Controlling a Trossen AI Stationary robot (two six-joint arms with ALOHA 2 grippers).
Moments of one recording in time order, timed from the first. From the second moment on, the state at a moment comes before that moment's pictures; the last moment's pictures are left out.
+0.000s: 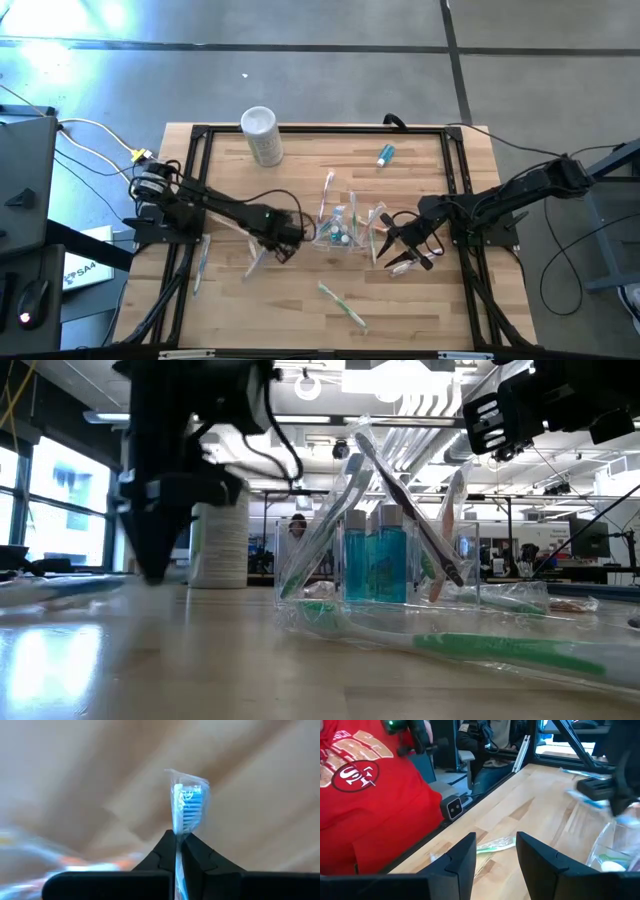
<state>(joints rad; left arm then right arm) -0.22 1.73 1.10 -0.89 -0.10 -1.01 0.18 1.06 0.36 0.44 -0.49 -0.05</state>
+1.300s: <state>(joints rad) -0.10 1.36 0.85 0.40 -0.13 -0.02 0.22 1.06 0.36 0.40 -0.39 -0.03</state>
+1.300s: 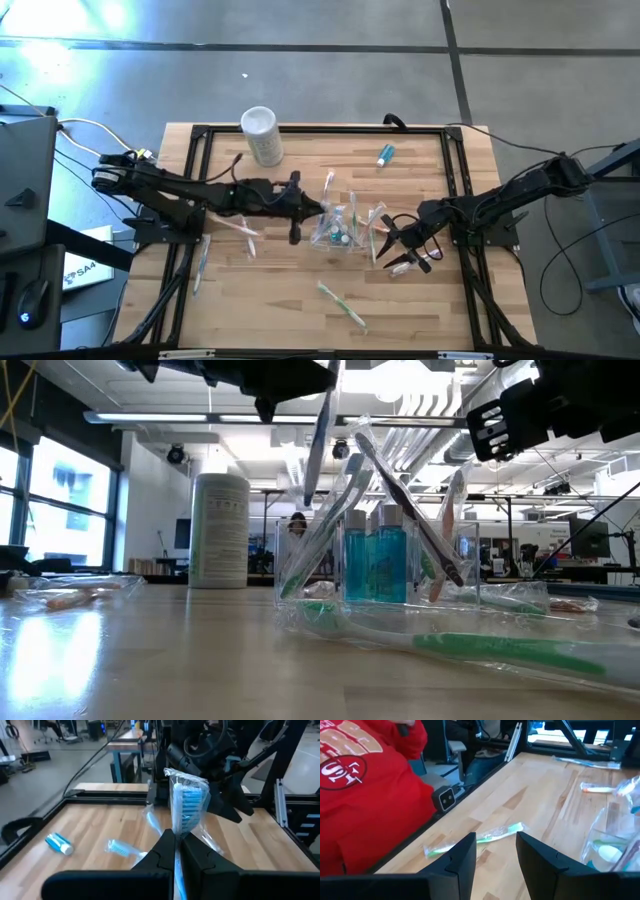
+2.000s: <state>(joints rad) -0.03 1.48 0.72 0.62 -0.11 -0.08 0.22 1.06 0.36 0.40 -0.40 -0.03</state>
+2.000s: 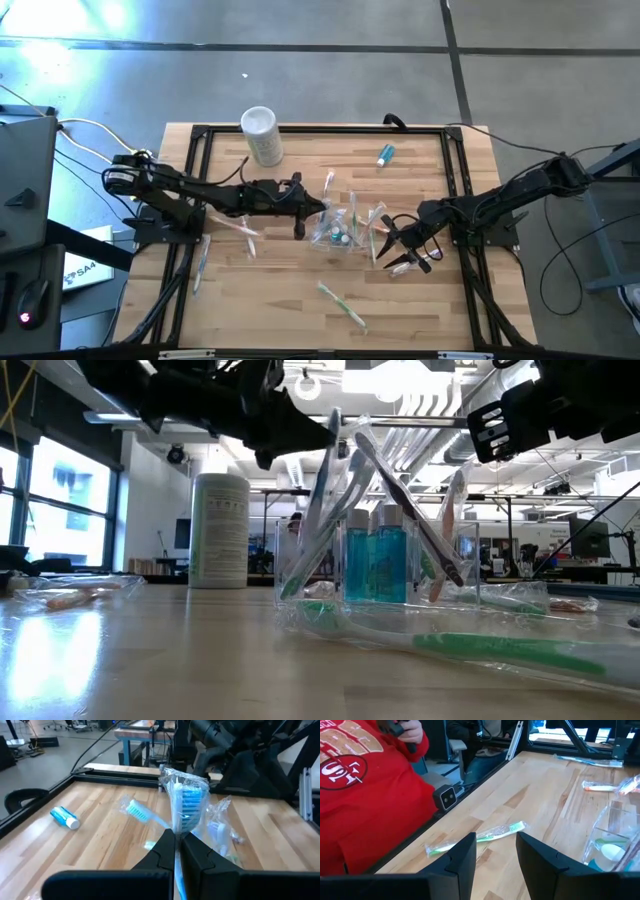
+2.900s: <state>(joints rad) -0.03 1.59 0.66 0.72 -0.09 -0.22 0.22 1.06 0.36 0.40 -0.37 -0.03</state>
